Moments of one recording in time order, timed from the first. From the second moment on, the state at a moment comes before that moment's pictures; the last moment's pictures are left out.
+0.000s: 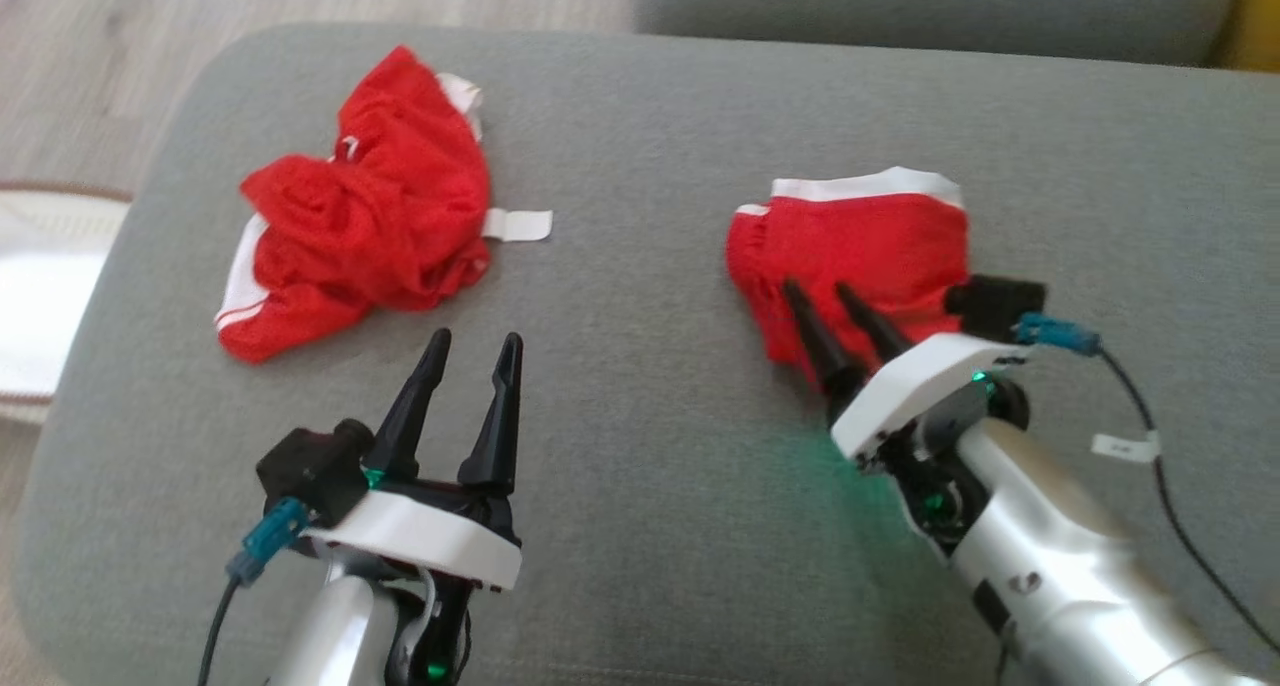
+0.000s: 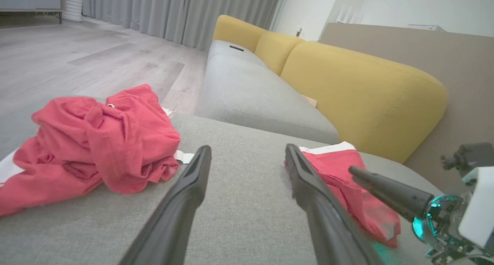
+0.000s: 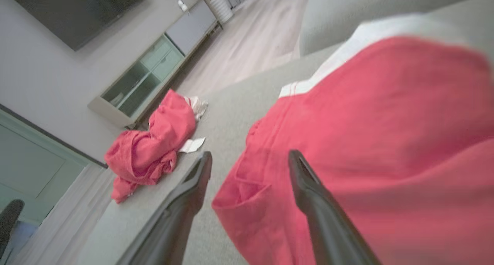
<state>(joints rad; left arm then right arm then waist) -0.10 0.04 -0.31 0.17 -0.37 -0.08 -0.26 -0.56 -0.14 0.65 0.76 0.95 0.13 -0.09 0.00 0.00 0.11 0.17</state>
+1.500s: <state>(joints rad) -0.14 0.04 -0.29 0.07 -0.39 -0.09 -0.26 -0.40 -0.05 -0.01 0.47 -0.03 0.13 -0.24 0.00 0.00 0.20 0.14</state>
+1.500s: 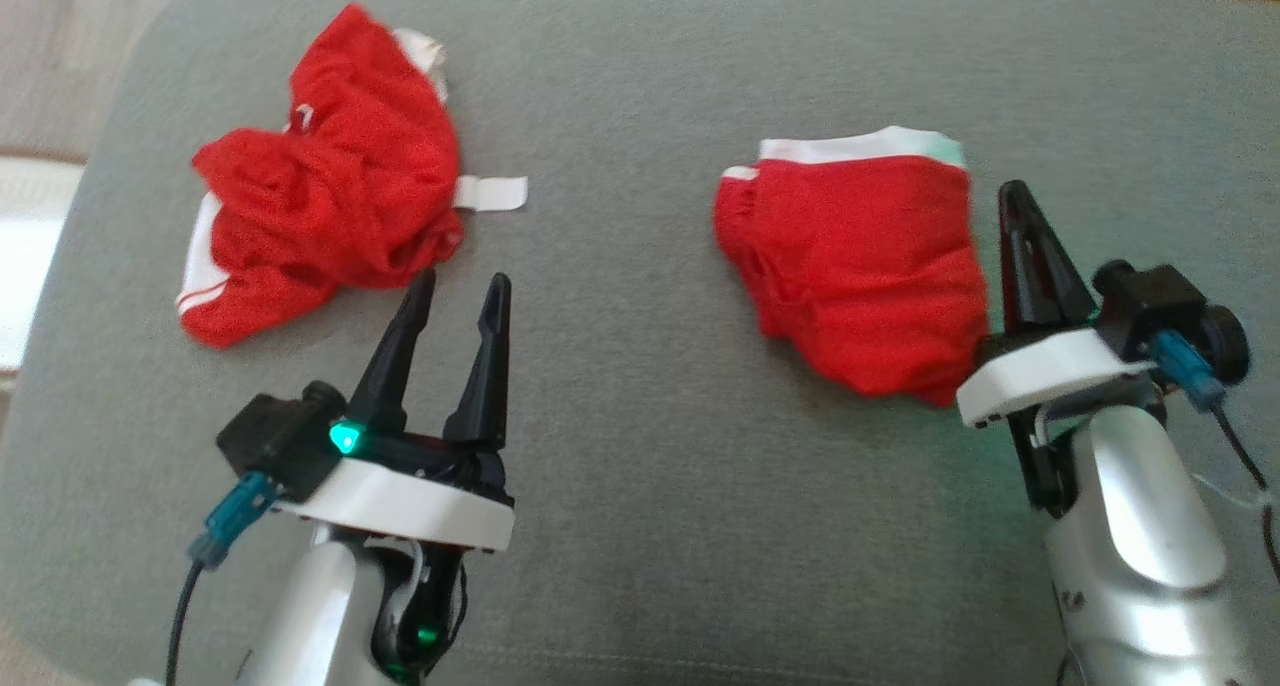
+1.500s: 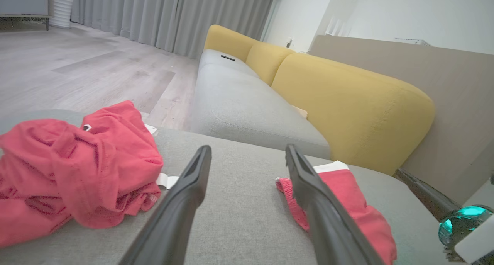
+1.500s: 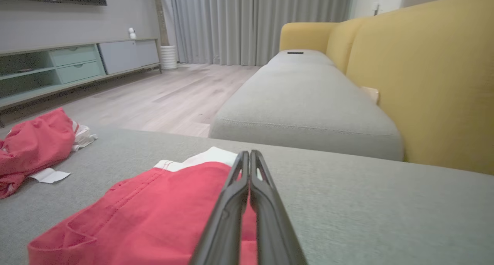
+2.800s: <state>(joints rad) -0.17 0.04 -0.33 0.08 -0.42 -0.07 -0.26 -0.71 -0.07 0.06 1.01 -0.07 0.13 -0.23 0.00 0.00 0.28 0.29</state>
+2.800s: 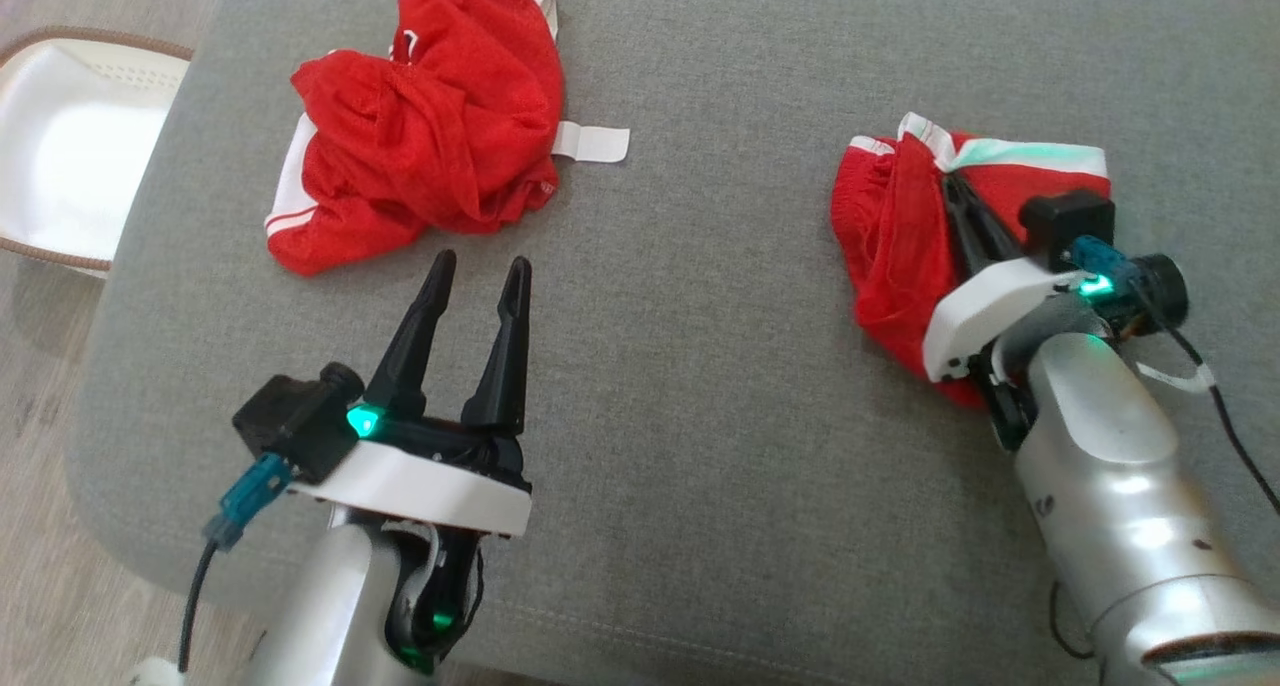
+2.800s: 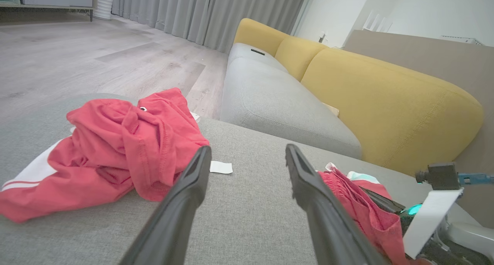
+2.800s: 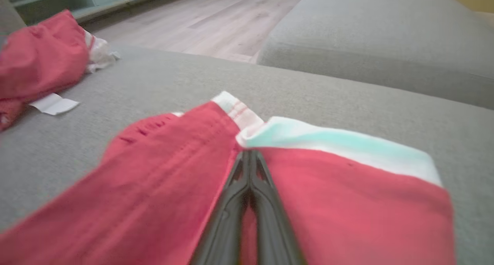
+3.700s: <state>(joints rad) -0.16 0.04 -0.28 0.09 -0.42 -0.06 -0.26 -0.72 -0.07 0.31 0.99 0.18 0.13 -0.25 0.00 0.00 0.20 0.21</state>
